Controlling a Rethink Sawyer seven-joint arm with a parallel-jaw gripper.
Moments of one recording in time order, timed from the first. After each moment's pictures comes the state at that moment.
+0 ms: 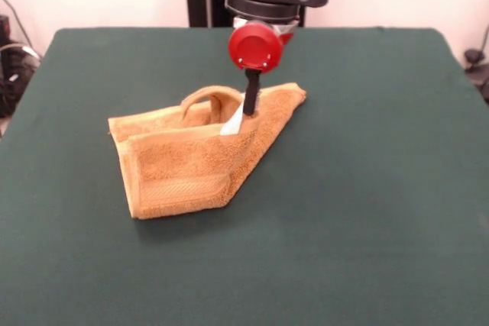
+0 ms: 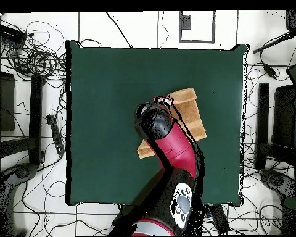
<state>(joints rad) 0.14 -0.44 -0.41 1.69 0.95 0.31 2.59</state>
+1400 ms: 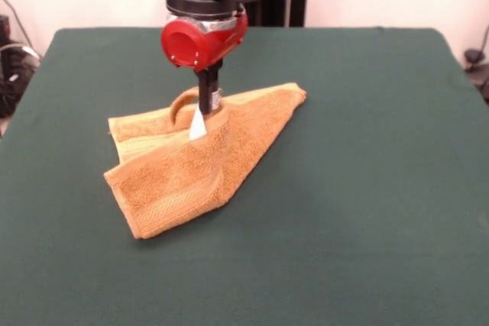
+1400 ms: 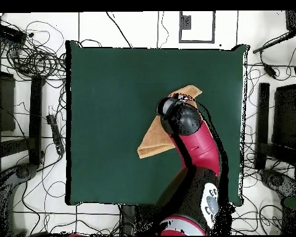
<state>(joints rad) 0.02 -0.45 -0.41 1.64 0.96 0.42 2.71</state>
